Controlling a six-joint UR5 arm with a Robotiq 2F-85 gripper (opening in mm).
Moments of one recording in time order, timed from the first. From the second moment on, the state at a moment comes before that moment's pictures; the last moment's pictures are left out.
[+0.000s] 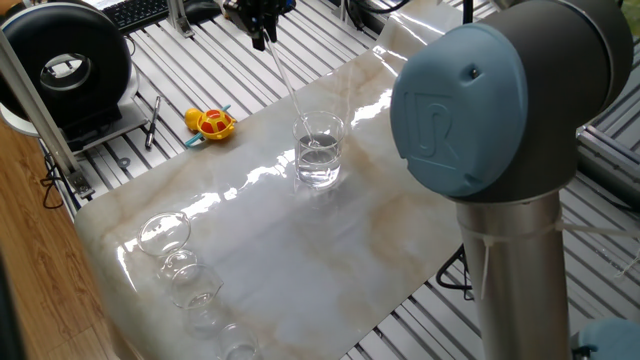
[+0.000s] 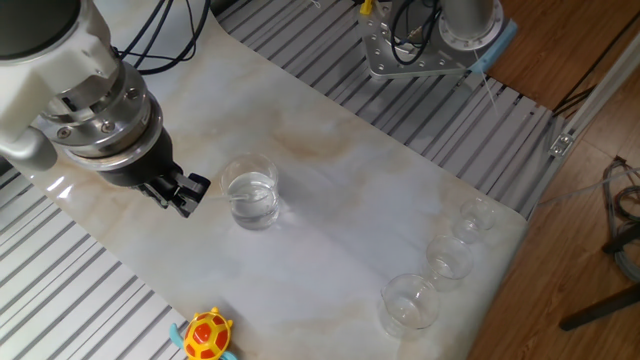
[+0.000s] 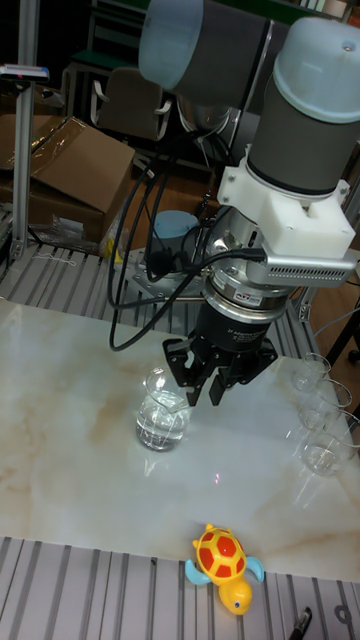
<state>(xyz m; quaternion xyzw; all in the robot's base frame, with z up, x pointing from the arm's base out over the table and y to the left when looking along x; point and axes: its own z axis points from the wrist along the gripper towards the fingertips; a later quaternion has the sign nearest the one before) 0.673 0.038 0.228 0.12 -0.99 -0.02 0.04</state>
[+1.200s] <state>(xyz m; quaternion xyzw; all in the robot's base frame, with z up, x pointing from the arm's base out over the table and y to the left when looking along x) 0.673 0.046 0.226 0.10 -0.99 -0.02 0.04</state>
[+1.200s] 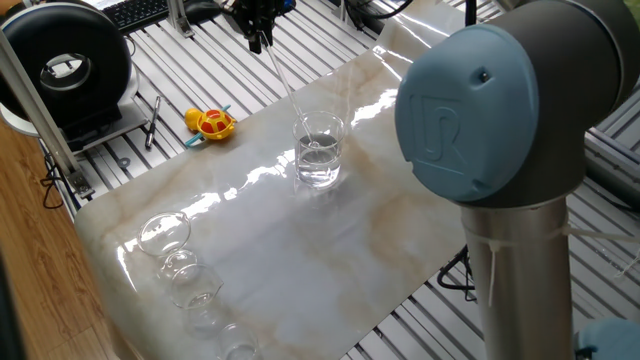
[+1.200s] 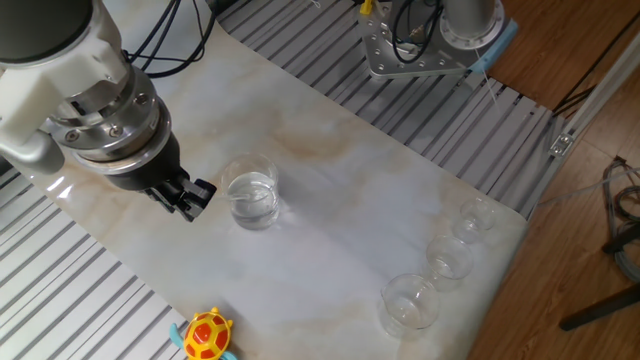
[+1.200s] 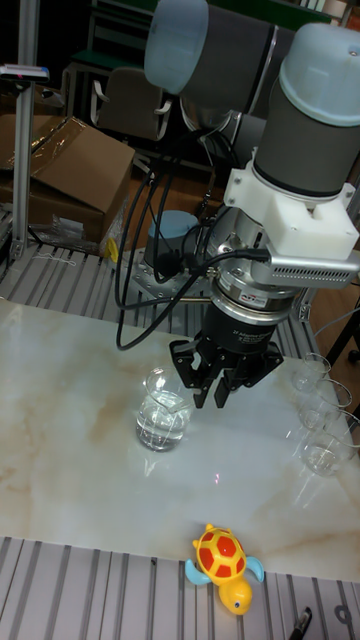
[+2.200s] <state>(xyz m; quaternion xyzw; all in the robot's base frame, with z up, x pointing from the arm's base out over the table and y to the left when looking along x) 0.667 0.046 0.225 0.10 -0.99 -0.02 0.04</state>
